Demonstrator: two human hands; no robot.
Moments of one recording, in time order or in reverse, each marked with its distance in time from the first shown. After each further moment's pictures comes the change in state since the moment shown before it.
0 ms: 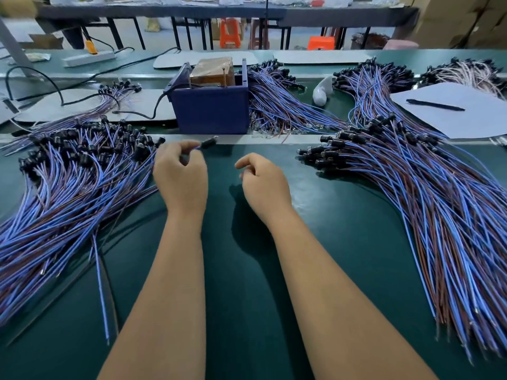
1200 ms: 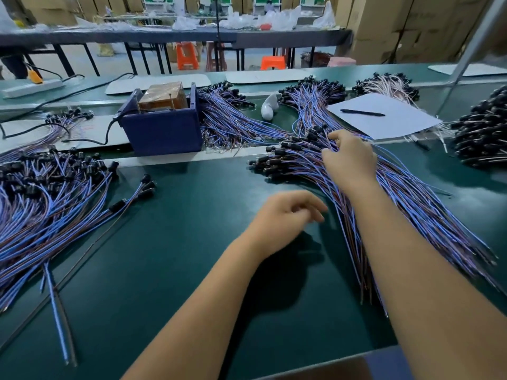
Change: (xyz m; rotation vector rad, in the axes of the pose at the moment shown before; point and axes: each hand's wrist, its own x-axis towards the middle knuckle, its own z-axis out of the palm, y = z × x) left_hand -0.135 0.088 0.074 -0.333 -1.174 0.139; right_hand -0.002 0.057 -0.203 -0.531 0.415 0.211
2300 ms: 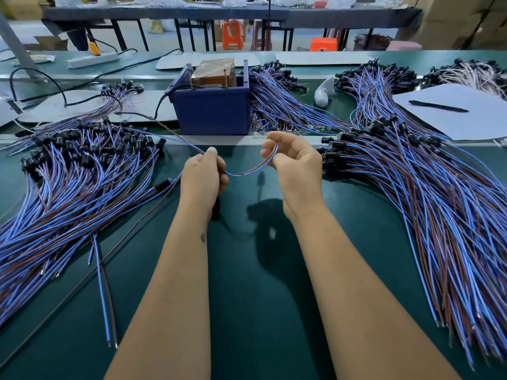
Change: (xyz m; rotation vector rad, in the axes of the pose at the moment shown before) left_hand -0.021 -0.051 -0.157 -0.194 0.908 -0.383; right_hand -0.076 -0.131 0.098 1.316 -0.278 0.070
